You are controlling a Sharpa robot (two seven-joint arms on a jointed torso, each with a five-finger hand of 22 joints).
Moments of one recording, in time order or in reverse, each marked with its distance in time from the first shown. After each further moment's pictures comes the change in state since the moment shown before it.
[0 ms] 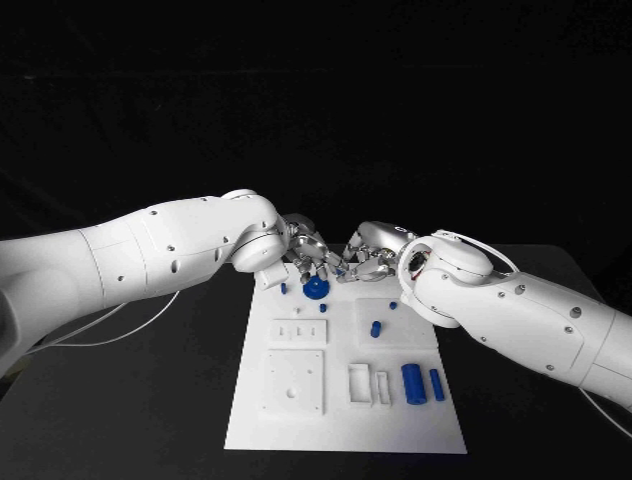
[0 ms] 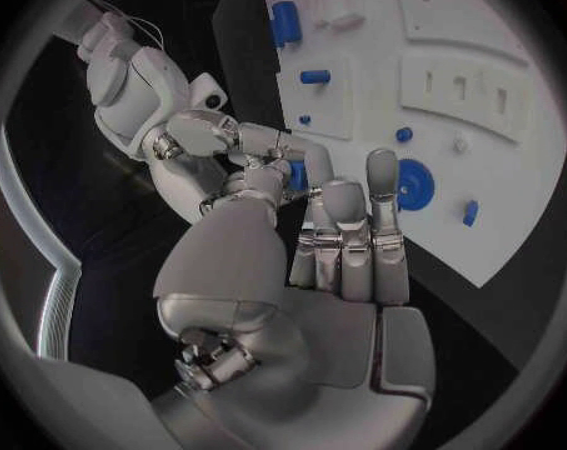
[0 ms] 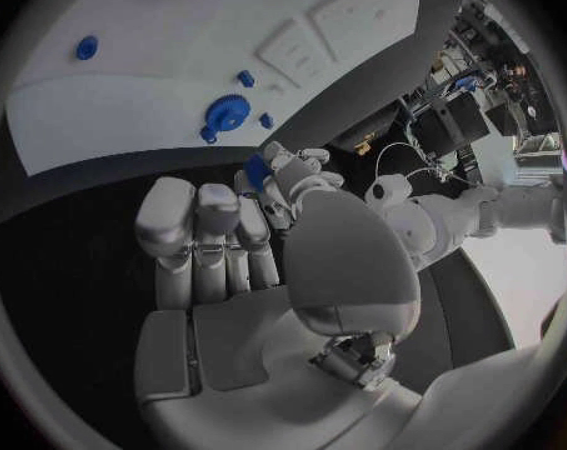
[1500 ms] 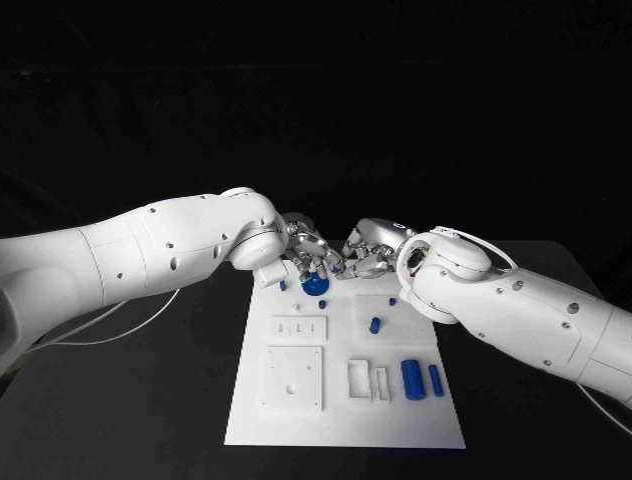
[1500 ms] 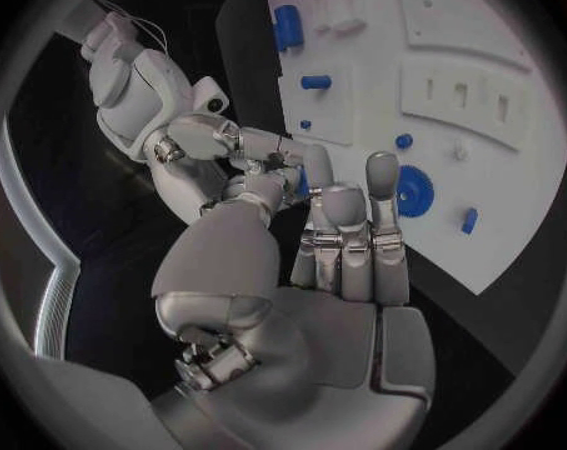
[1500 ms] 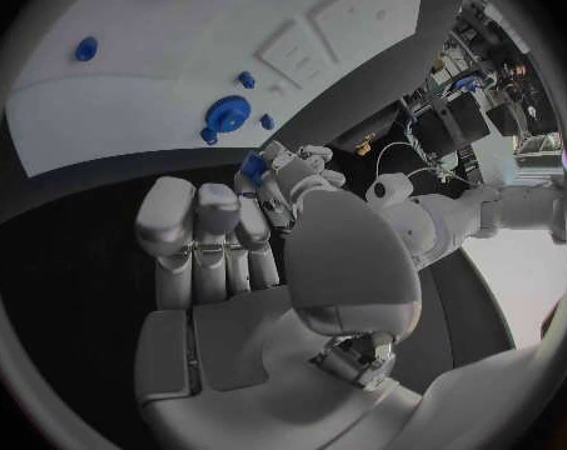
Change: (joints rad) left arm -0.006 0.003 -0.001 -0.009 0.016 0.018 0.009; left_hand -0.084 0.009 0.217 -0.037 0.161 -0.010 0.030 0.000 0.008 0.000 0.000 0.038 -0.006 0.004 -0.004 0.031 0.023 0.000 0.031 -0.009 -0.062 0.137; right arm 0.000 0.003 0.000 -0.005 -0.001 0.000 -0.001; right_hand -0.007 -0.009 -0.002 -0.001 0.029 -0.012 0.004 0.003 0.001 -0.006 -0.004 -0.016 -0.007 0.000 0.000 -0.005 0.001 0.000 0.000 0.000 -0.010 0.000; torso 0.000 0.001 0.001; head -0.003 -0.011
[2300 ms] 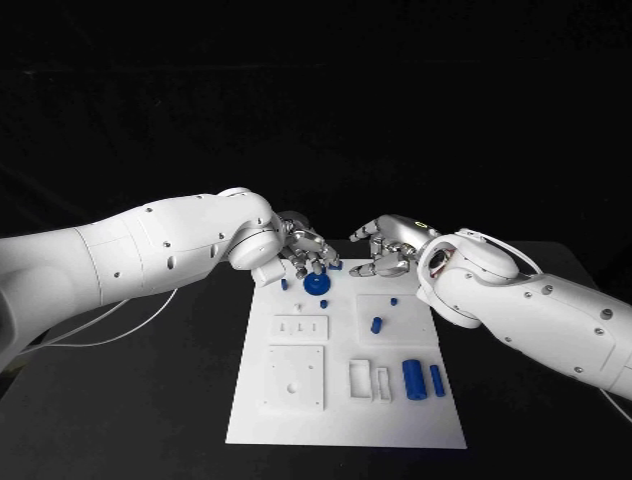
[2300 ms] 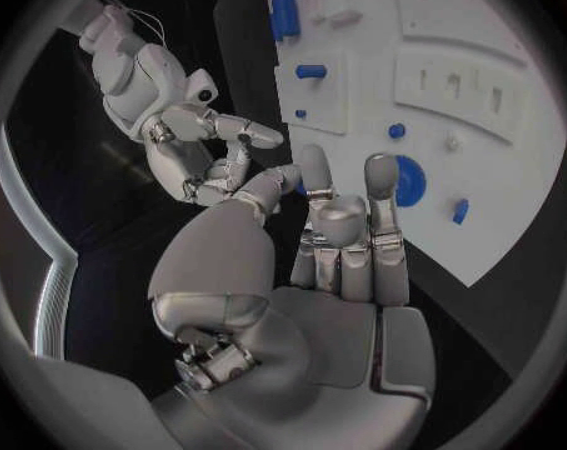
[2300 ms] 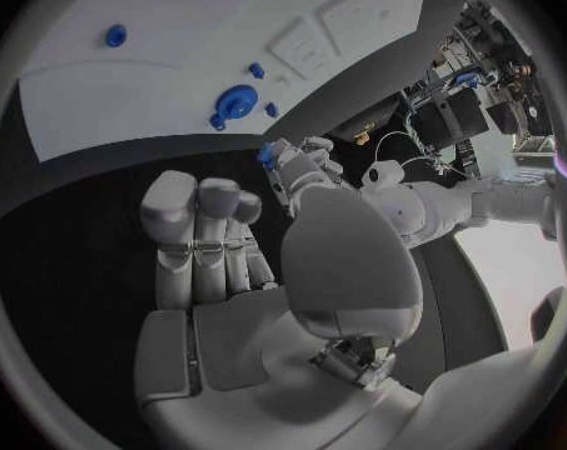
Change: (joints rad) left arm -0.002 -0.018 -0.003 0.005 0.010 -0.043 -0.009; left_hand -0.026 -0.037 0.053 -0.050 0.029 0.014 0.014 0.000 0.000 0.000 -0.014 0.111 -0.005 0.032 -0.011 0.050 0.133 0.000 0.034 -0.005 -0.019 0.059; right arm -0.013 -0.092 0.001 0.043 0.029 -0.072 0.063; right_hand 0.044 -0.064 -0.148 0.108 0.120 -0.420 0.074 -0.004 -0.047 -0.131 0.040 -0.189 -0.246 -0.011 0.029 -0.116 -0.066 0.017 0.002 0.027 -0.138 0.000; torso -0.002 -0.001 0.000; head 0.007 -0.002
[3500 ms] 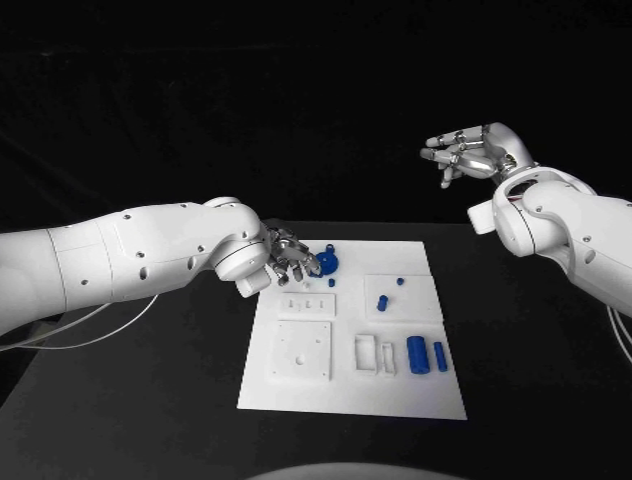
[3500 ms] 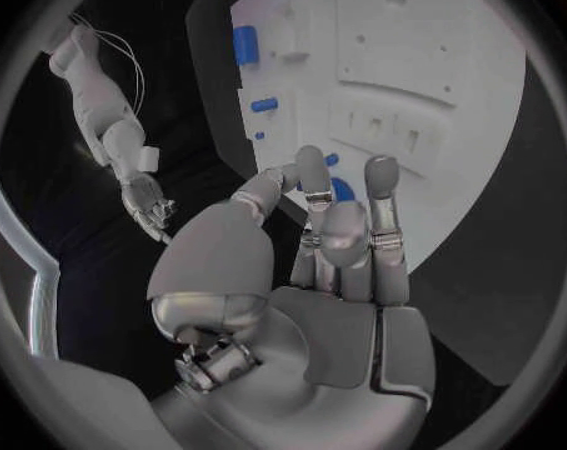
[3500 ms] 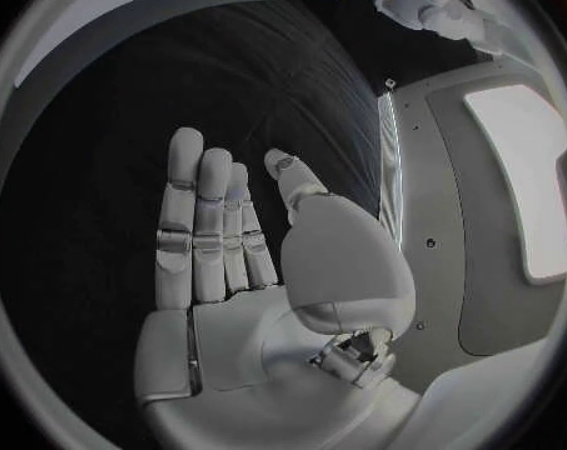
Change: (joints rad) left arm -0.056 -0.135 -0.048 0.189 -0.050 -0.134 -0.106; left_hand -0.007 -0.008 0.020 -0.023 -0.014 0.002 0.001 0.004 0.000 -0.002 -0.002 0.089 0.005 0.014 0.001 0.079 0.106 0.000 0.021 0.014 -0.019 0.062; right arm 0.070 -0.041 0.069 -0.233 0.707 -0.222 0.328; right_hand -0.086 0.099 -0.051 -0.118 0.153 0.292 -0.030 0.000 0.020 -0.095 -0.007 -0.178 -0.439 -0.110 0.017 -0.257 -0.124 0.014 -0.004 0.015 -0.710 -0.309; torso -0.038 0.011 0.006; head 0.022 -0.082
